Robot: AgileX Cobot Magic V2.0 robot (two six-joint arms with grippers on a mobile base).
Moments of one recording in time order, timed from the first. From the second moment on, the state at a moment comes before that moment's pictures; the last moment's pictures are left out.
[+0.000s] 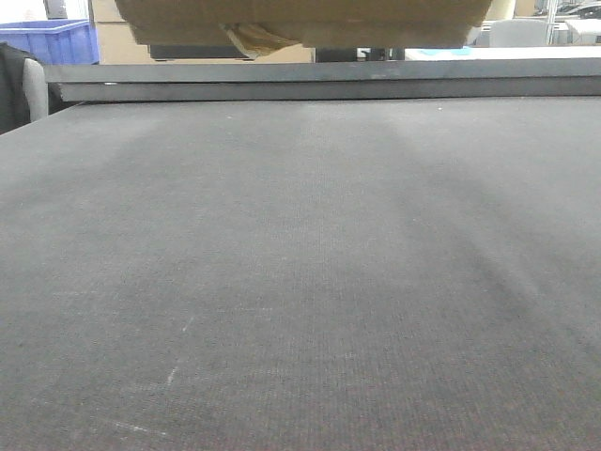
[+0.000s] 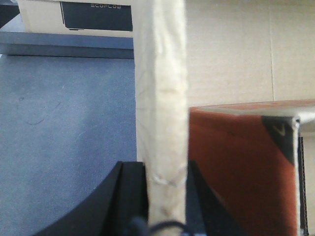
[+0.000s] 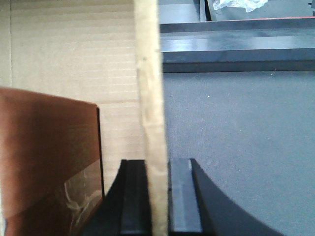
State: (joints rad) left arm -0.41 1.55 -1.79 0.44 0.76 -0.52; right arm 0.29 1.46 -1.57 -0.51 0.64 0.66
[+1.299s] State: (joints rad) left arm -0.41 1.55 -1.79 0.44 0.76 -0.52; right arm 0.29 1.46 -1.57 -0.51 0.63 0.66
